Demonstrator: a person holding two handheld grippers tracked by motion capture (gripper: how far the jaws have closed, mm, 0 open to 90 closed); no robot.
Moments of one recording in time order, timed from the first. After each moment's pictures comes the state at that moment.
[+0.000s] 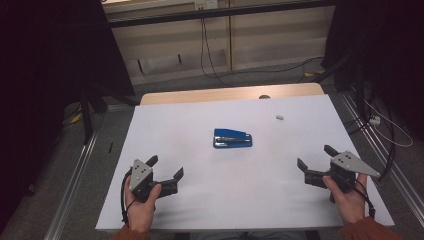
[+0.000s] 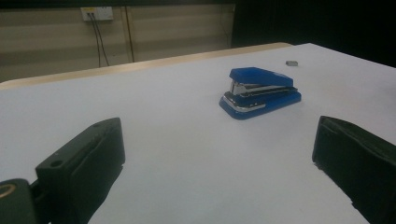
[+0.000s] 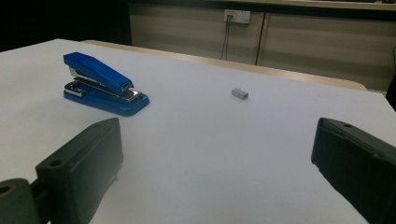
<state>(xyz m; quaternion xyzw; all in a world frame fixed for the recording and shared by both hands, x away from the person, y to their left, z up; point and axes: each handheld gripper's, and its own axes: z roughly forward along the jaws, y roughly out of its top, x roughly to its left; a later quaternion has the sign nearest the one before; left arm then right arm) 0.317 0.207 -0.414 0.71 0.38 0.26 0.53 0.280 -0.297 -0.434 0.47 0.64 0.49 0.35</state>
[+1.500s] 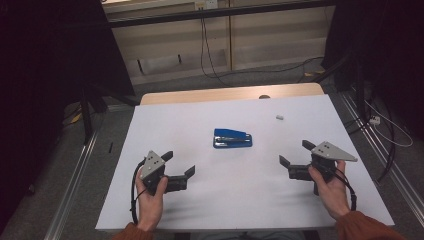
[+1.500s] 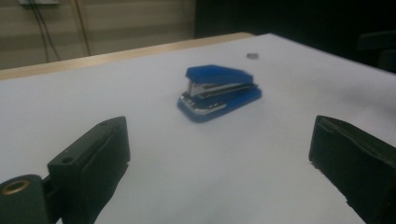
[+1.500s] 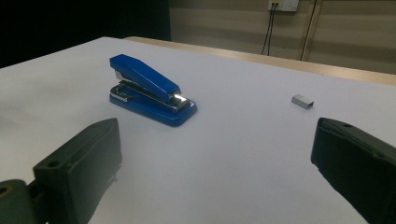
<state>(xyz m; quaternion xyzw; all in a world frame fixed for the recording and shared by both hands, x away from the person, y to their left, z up) 0.336 0.181 -0.408 0.74 0.34 0.19 0.55 0.312 -0.265 -0.432 0.45 0.67 0.52 0.28</state>
